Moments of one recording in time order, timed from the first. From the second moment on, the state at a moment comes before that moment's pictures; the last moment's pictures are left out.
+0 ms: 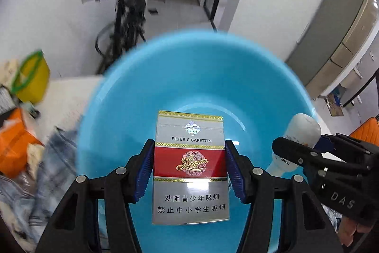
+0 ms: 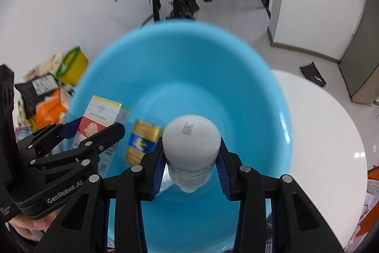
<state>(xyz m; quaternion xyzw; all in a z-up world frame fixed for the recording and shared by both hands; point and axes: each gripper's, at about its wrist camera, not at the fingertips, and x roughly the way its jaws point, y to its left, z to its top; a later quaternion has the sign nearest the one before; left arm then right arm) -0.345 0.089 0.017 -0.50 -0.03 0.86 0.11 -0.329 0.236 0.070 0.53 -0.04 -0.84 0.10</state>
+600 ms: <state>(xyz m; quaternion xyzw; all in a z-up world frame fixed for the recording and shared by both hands) -0.337 0.093 0.011 -0.52 -0.03 0.85 0.11 -0.325 0.236 0.066 0.53 -0.02 -0.84 0.10</state>
